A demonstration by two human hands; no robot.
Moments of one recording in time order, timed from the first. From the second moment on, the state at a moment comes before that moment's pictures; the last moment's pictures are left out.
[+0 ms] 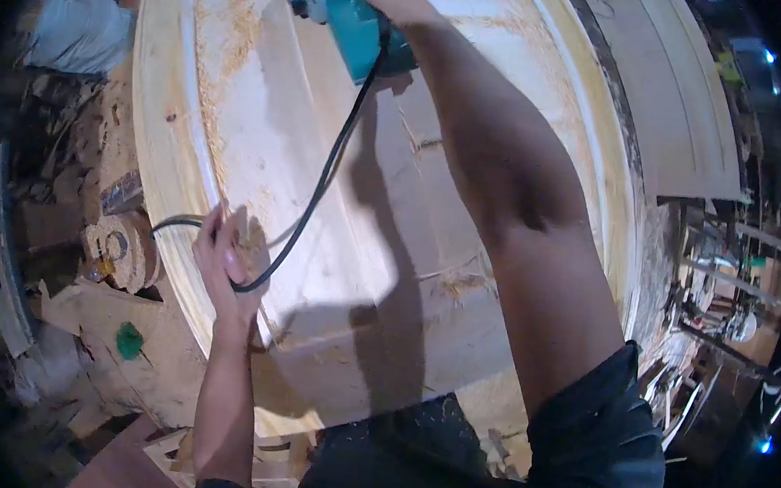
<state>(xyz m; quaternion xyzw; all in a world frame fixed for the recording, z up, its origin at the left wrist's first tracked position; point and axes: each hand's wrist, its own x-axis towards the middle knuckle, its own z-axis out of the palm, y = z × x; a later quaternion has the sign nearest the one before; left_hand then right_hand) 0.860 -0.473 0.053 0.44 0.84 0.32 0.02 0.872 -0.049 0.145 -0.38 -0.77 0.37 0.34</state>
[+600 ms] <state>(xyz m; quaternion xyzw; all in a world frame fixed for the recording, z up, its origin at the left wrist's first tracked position) 0.877 -0.488 0.069 0.63 0.72 0.30 0.07 1.299 -0.481 0.156 -0.44 -0.67 0.53 0.27</state>
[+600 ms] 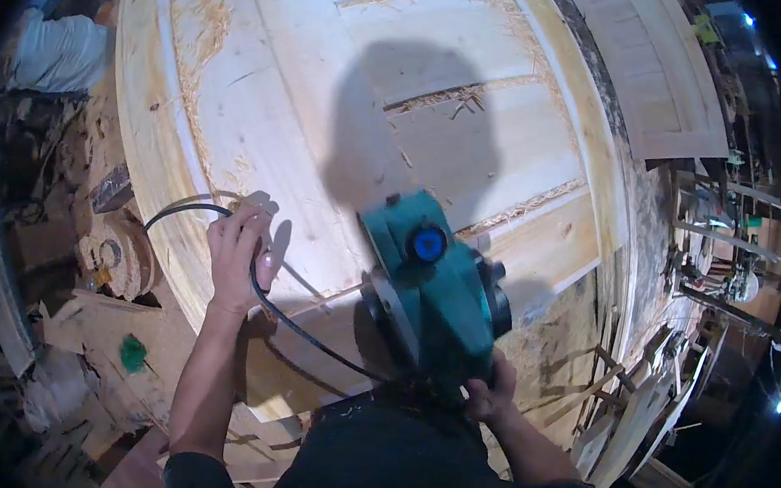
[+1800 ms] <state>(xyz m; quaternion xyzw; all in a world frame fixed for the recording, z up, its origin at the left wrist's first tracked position) 0.963 -0.318 0.149 0.84 0.42 0.18 0.28 1.280 -0.450 0.160 -0.44 -0.65 0.58 0.22</state>
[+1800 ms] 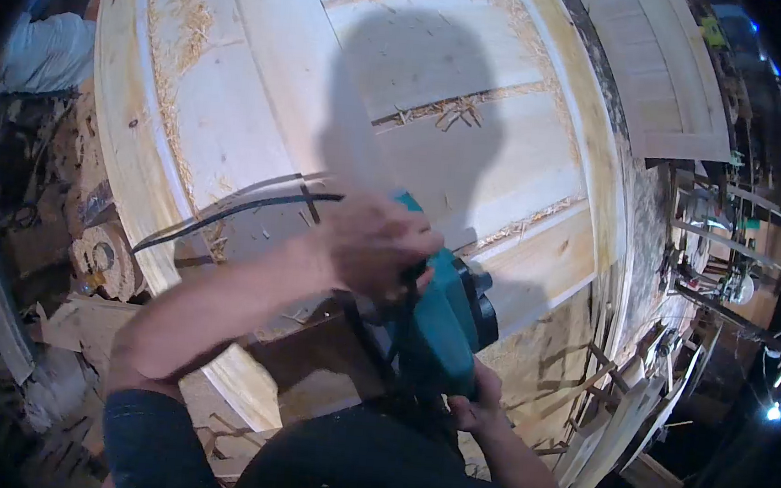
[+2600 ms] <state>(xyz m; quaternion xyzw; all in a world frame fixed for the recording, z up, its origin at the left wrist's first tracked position) 0.829 -0.501 0.028 0.31 0.80 0.51 -0.02 0.964 -0.152 0.128 -0.29 -0.75 0.38 0.45</state>
